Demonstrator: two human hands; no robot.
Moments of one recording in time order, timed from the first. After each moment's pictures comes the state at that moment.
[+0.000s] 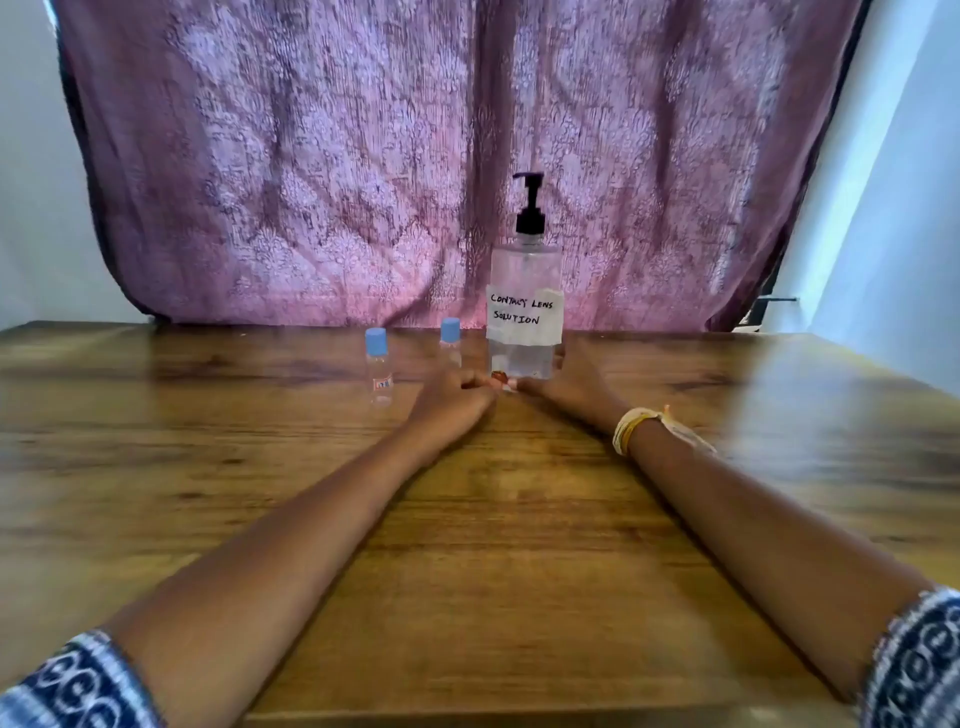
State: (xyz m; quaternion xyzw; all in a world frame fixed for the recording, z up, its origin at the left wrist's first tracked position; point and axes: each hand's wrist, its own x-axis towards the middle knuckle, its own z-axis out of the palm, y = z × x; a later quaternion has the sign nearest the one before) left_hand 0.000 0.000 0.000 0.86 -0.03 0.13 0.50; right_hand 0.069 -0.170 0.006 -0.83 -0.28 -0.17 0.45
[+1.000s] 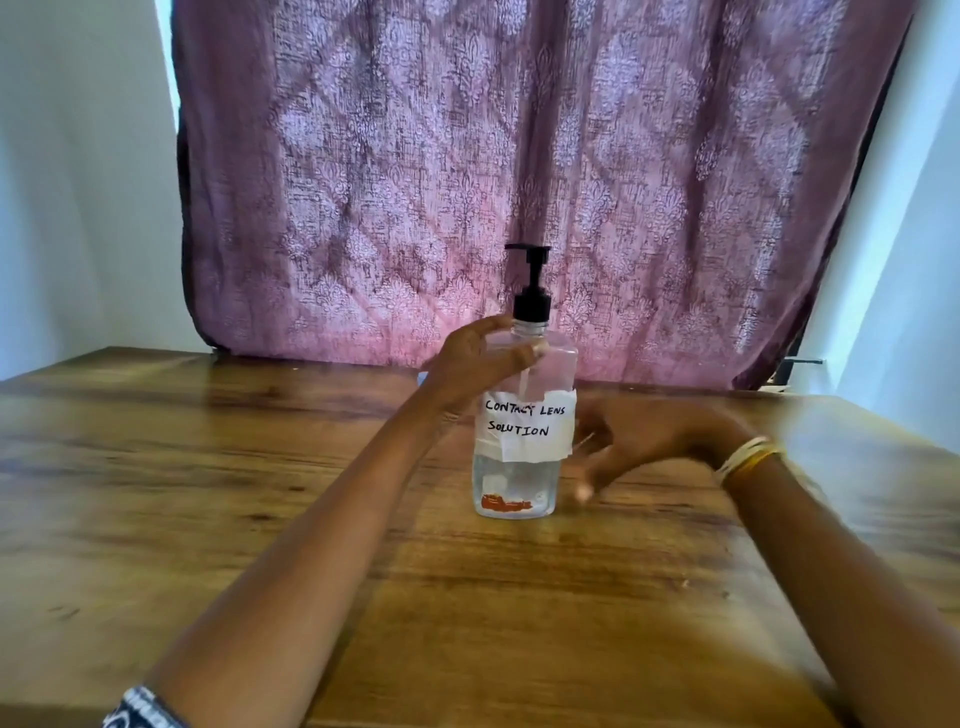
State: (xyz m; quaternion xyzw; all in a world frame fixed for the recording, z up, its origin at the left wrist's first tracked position) left_hand -0.058 0.026 0.099 0.72 -0.16 0.17 0.65; right_hand -0.012 -0.184 0.097 -0.84 -0.44 0.17 0.26
